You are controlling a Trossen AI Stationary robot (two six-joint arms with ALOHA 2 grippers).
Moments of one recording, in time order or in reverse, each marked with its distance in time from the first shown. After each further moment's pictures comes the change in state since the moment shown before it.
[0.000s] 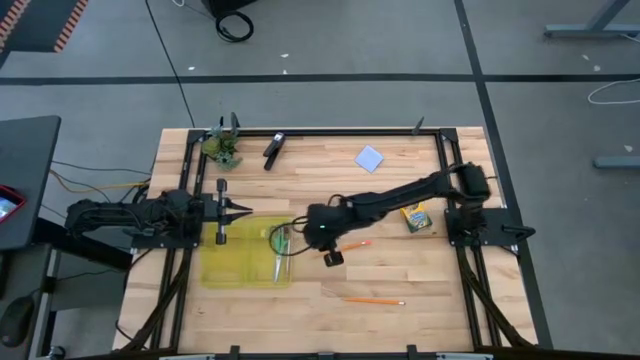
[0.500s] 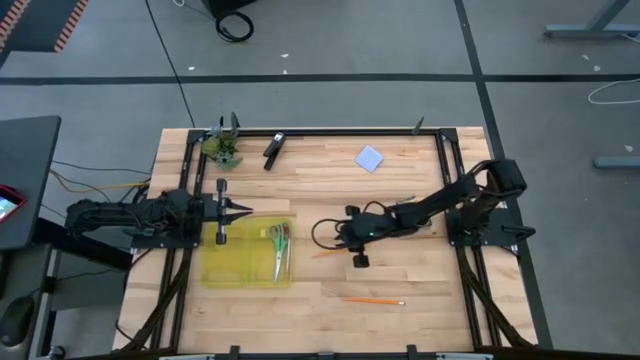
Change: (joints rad) left arm 0.000 0.000 0.000 0.000 0.000 0.000; right arm 0.055 -0.245 -0.634 0.591 0.169 0.163
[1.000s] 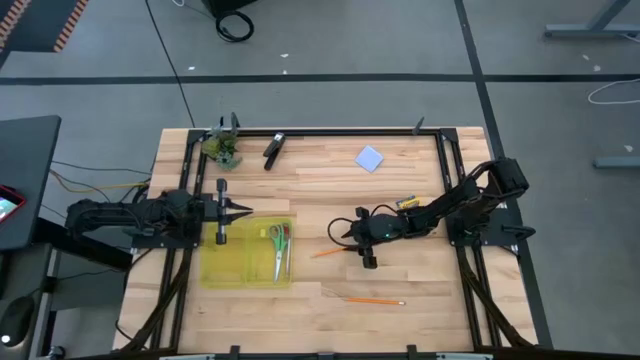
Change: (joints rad) left arm 0.000 0.000 0.000 0.000 0.000 0.000; right arm 0.011 -0.004 -0.200 0.307 0.011 0.030
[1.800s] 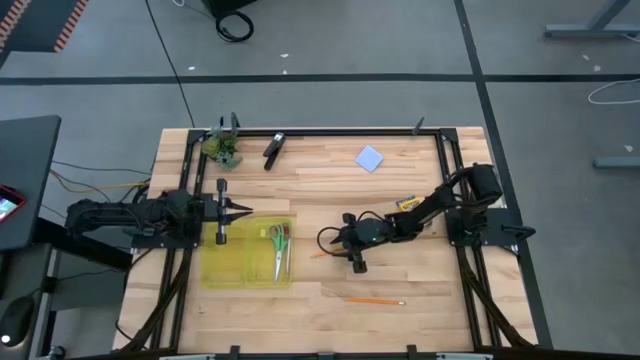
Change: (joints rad) left arm 0.000 0.000 0.000 0.000 0.000 0.000; right arm -0.002 0.217 0.116 0.120 -0.058 -0.087
